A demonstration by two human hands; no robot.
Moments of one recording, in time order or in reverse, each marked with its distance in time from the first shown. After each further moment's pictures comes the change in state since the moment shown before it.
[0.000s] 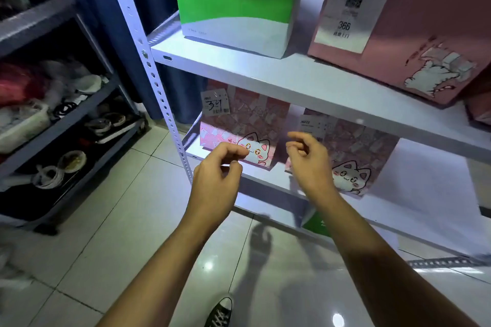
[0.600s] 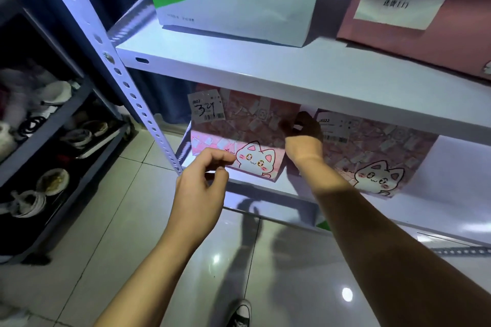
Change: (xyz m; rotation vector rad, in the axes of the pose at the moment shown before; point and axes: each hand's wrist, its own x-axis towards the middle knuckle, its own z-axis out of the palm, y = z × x) left_hand 0.079 -0.060 -0.026 0.058 -0.089 -0.025; right_hand 0.113 0.020 0.087 -0.144 0.151 0.207
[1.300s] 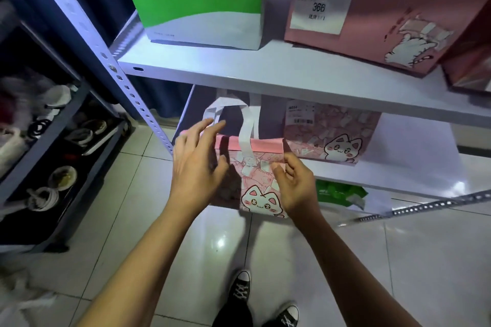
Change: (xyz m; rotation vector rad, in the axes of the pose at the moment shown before) left_hand -0.029 0.046 -0.006 0.551 -0.030 0.311; right_hand -0.165 0.040 -0.084 0.528 -0.212 -0.106
